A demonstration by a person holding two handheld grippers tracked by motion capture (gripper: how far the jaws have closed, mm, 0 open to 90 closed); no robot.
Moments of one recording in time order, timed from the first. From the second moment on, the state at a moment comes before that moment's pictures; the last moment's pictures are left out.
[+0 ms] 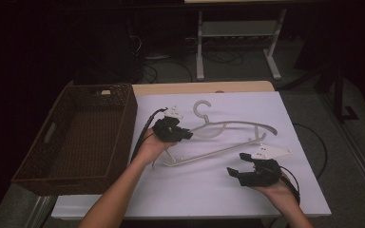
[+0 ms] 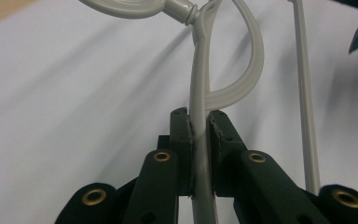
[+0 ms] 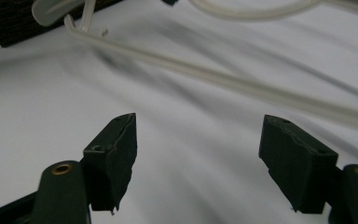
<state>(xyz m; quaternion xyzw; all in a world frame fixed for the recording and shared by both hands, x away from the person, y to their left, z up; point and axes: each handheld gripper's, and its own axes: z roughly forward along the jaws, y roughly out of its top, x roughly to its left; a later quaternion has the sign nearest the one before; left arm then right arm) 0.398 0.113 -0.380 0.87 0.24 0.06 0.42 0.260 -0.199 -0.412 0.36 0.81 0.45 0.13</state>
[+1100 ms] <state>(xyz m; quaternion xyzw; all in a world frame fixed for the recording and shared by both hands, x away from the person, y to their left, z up) 0.391 0.200 -0.270 0.84 0.31 0.09 0.44 0.261 -0.202 -0.413 0.36 0.80 0.47 0.15</state>
